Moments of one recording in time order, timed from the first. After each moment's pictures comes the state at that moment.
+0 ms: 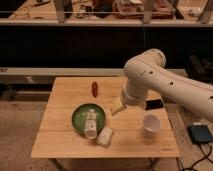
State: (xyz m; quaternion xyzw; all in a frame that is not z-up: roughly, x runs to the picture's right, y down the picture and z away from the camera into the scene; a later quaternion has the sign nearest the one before) arm 0.101 0.085 0.620 -0.16 -0.27 -0.73 0.60
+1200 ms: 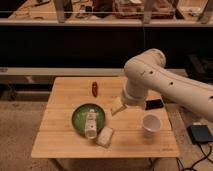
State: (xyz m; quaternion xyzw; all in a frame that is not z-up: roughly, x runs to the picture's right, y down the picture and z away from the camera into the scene) arm 0.101 0.085 0.620 -0.16 -0.27 -0.73 0.60
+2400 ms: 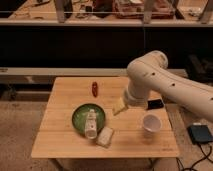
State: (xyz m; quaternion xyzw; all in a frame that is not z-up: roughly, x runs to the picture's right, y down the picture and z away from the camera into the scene) arm 0.117 0.089 0.631 -0.16 -0.26 -0.73 0.61
